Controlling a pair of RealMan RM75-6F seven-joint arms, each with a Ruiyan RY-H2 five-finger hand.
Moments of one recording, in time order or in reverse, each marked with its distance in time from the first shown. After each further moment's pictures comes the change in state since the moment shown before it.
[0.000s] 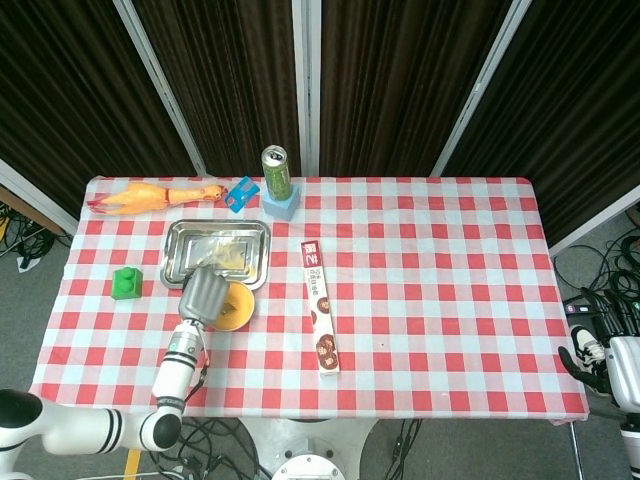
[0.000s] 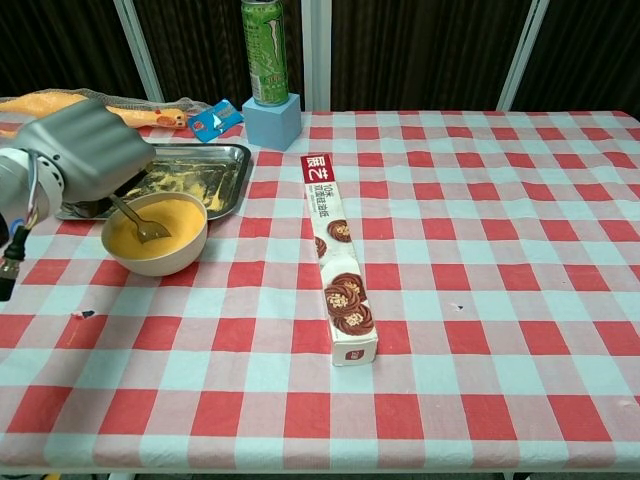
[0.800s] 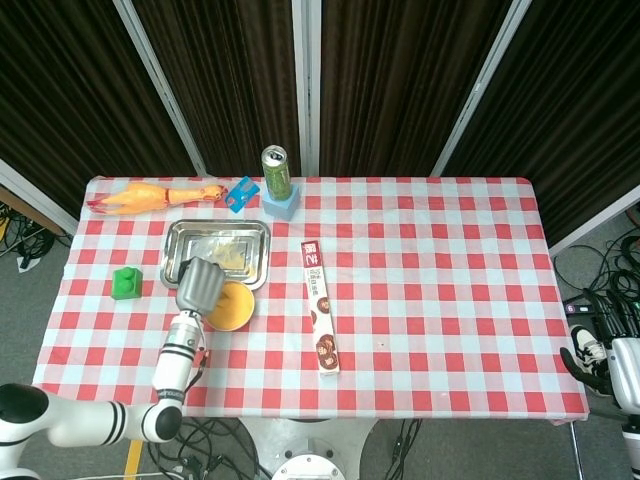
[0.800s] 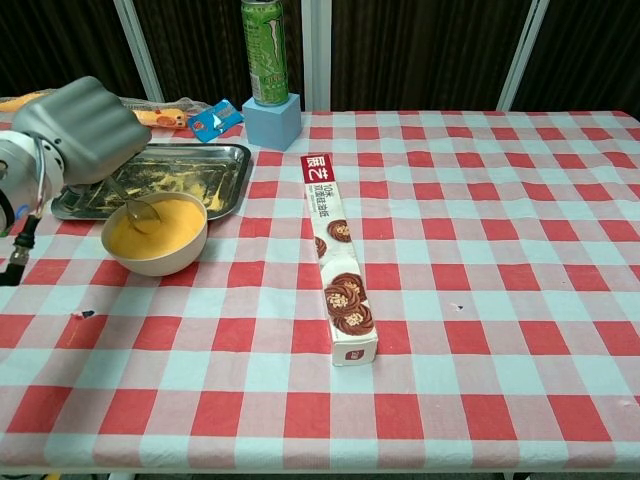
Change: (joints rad) left arm -0.037 -0.024 0.028 0.085 0.004 0.035 0.063; right arm -0.004 -0.001 -0.001 0.003 0.000 0.004 -0.001
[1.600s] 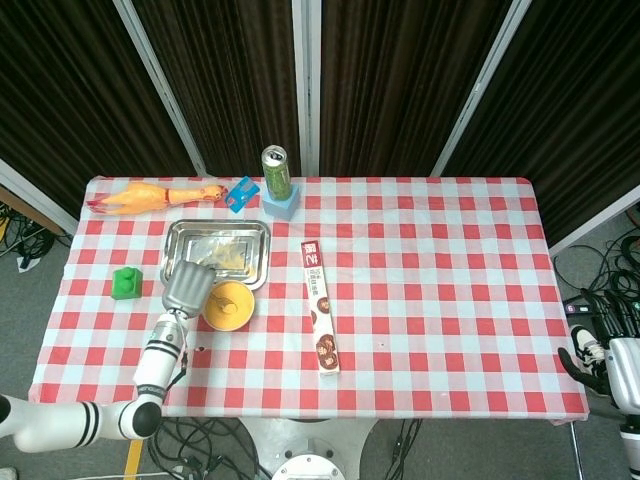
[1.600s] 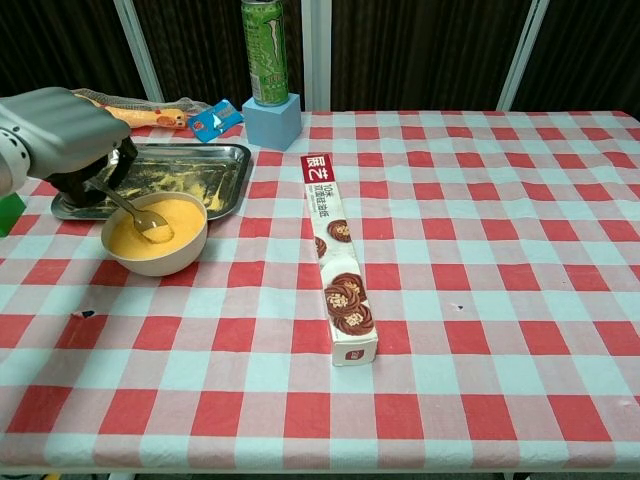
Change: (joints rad) left arm 0.059 0.146 -0.054 -0.097 0.007 -0.160 -0.382; right arm -0.001 0.002 0.000 -0.016 -0.006 0.005 -0.015
